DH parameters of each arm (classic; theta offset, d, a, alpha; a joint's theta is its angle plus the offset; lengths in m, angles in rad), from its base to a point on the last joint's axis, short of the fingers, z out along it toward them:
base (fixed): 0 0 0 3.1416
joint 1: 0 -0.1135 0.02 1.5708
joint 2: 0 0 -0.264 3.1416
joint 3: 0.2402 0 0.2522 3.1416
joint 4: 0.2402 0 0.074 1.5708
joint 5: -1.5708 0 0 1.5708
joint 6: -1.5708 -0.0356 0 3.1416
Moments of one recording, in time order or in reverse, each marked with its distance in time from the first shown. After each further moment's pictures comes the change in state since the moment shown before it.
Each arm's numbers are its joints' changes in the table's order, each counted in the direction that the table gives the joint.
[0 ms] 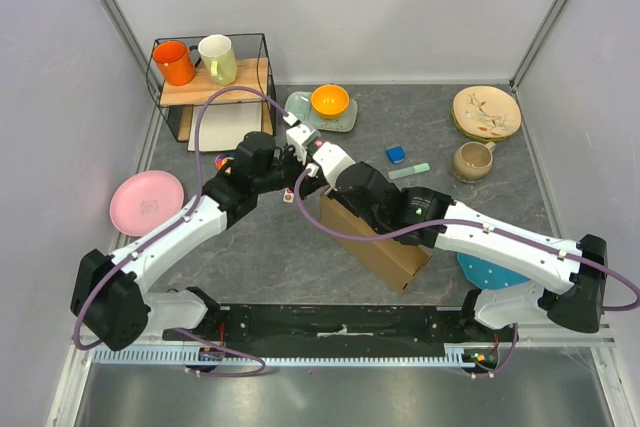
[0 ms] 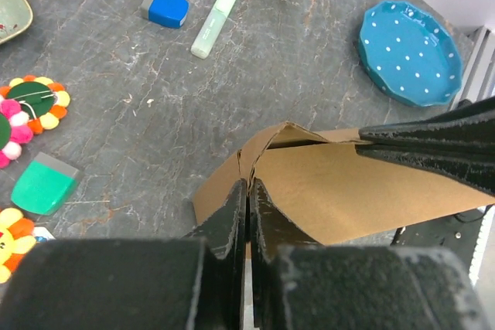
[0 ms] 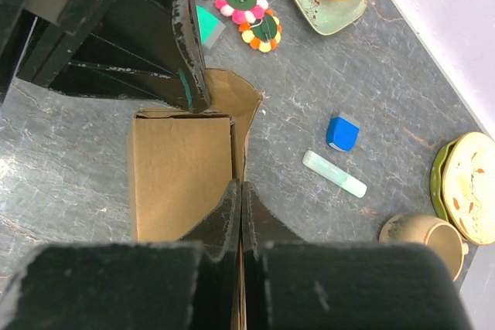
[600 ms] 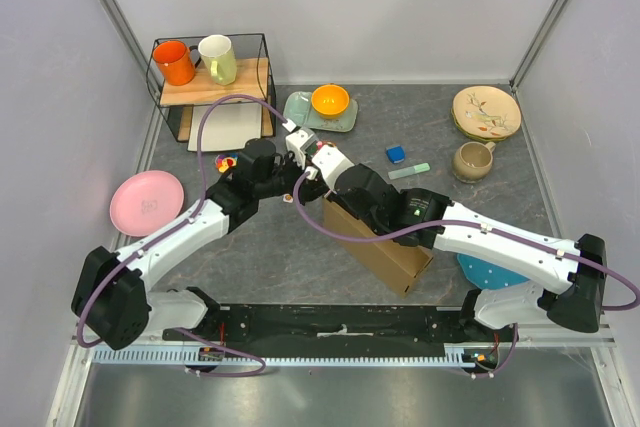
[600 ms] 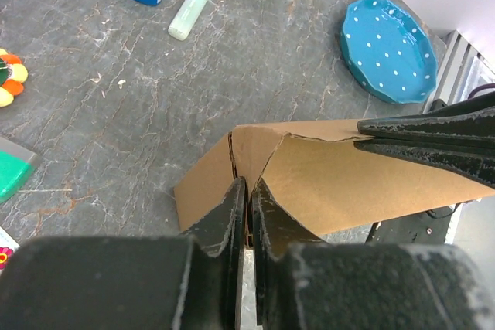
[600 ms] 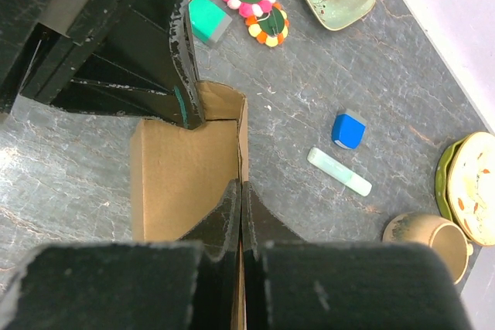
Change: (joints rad) left arm -0.005 0.022 -0.052 -0.052 -0.045 0.108; right arm 0.003 0.003 -0.013 0.002 -0.001 -0.001
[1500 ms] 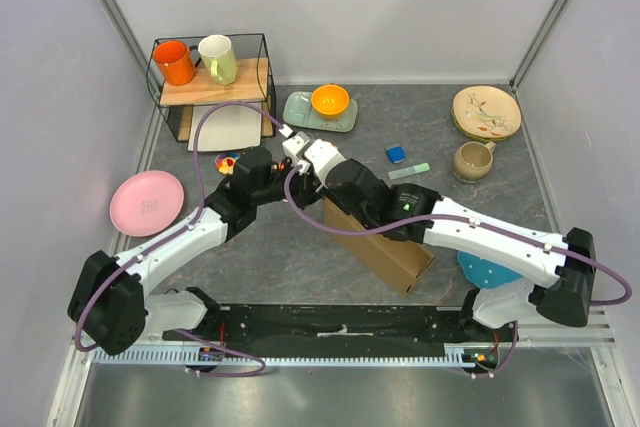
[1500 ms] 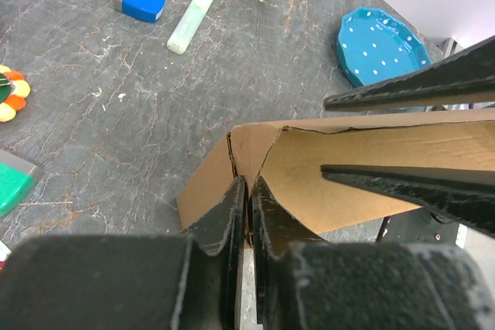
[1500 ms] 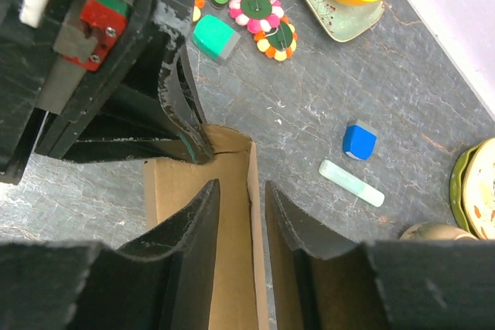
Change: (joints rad) left arm 0.004 -0.039 -0.093 -0.132 0.001 0.000; right arm -0.001 0.052 0.051 -0.017 0.007 -0.032
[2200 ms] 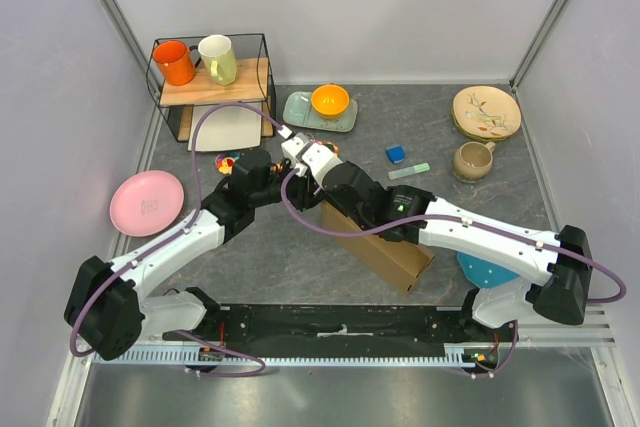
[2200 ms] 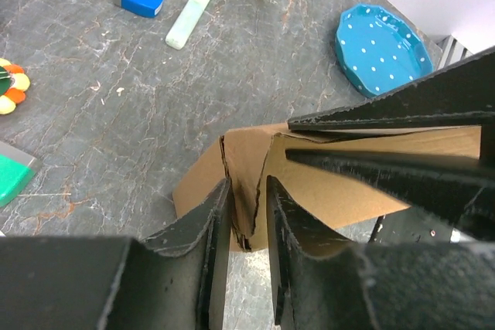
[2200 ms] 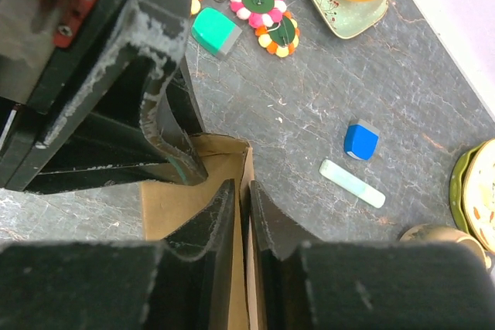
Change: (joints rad) left arm 0.009 -0.034 -0.001 0.040 0.017 0.000; right arm 0.002 0.031 -0.025 -0.035 0.000 0.017
